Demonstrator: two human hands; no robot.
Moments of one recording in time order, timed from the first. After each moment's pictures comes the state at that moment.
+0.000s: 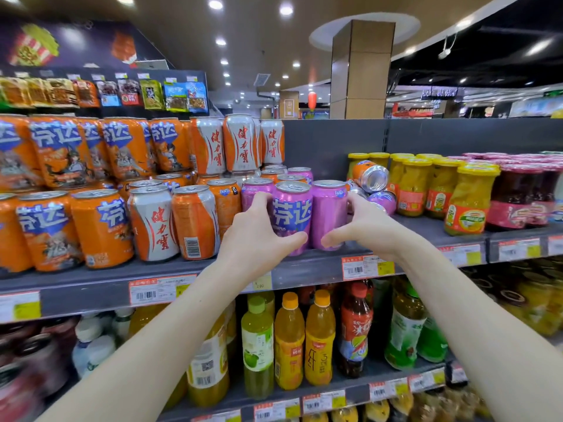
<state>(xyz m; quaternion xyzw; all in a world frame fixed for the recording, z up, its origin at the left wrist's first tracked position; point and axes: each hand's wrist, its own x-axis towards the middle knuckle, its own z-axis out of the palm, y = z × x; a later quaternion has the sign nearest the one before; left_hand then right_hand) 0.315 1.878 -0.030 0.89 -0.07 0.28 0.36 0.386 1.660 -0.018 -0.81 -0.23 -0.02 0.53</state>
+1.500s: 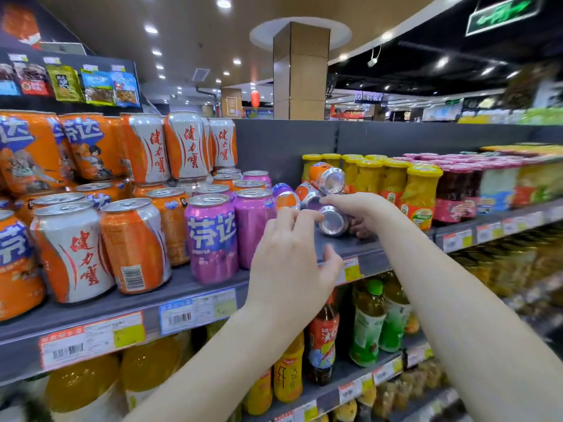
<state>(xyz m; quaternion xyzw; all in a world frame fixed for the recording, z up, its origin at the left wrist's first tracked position) 0.307 1.797 -0.041 0.84 -0.22 0.40 0.31 0.416 1.635 0.021 -0.85 0.16 -0.01 0.50</state>
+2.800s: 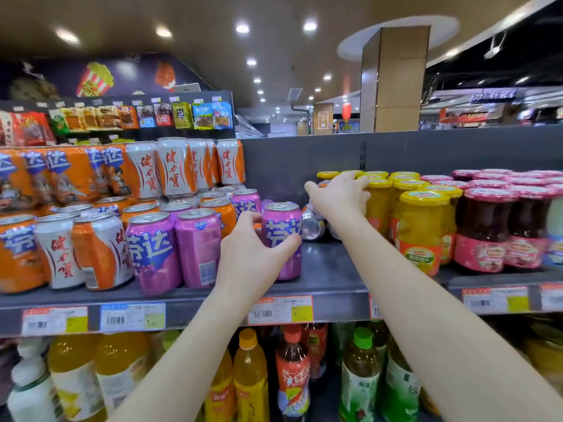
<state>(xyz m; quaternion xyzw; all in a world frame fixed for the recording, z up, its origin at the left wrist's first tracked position) 0.370 1.717 -0.019 0.84 0.08 0.36 0.41 0.519 1.605 0.038 -0.89 0.01 -0.25 0.38</state>
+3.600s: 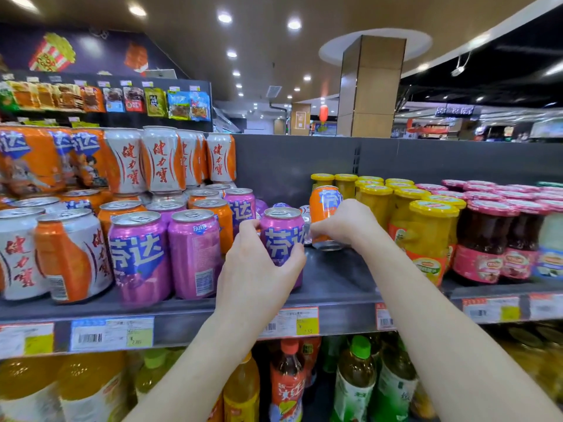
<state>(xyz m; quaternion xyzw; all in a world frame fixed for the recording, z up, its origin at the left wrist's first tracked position) 0.371 1.722 -0.034 0.83 0.06 0.37 0.41 0.500 1.586 0.024 -0.95 -0.01 -0.13 0.28</state>
